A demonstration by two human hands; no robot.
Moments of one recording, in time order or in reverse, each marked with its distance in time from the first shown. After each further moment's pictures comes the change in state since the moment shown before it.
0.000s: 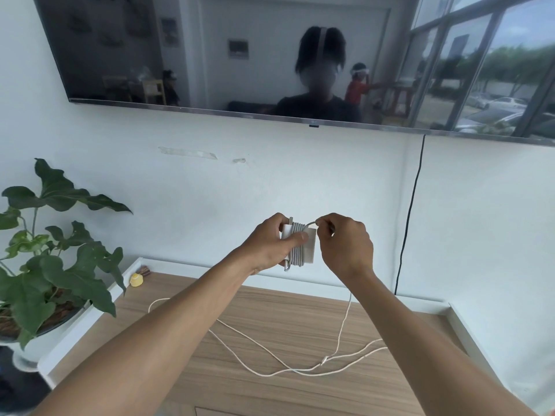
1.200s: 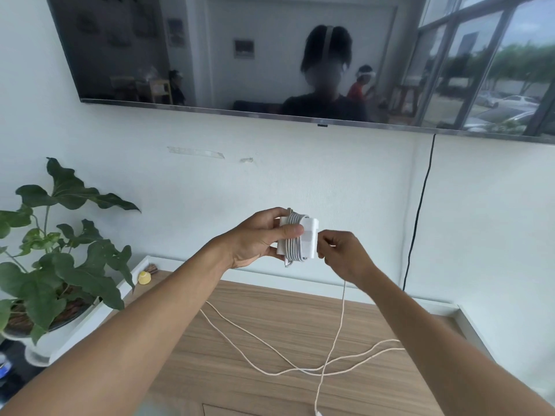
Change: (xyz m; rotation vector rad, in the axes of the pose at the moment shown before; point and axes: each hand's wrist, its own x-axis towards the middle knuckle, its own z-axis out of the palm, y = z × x) left_hand -0.008 0.005 -0.041 -0.392 -0.329 0.018; right_hand 0.004 0.021 0.017 0.390 -0.391 -0.041
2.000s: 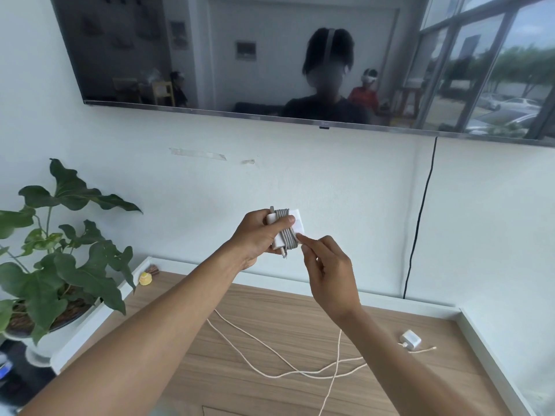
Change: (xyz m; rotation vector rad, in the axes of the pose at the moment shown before) left_hand 0.017 -0.014 0.002 0.016 0.439 0.014; right_hand -0.027 0.006 0.045 -0.121 0.392 -0.456
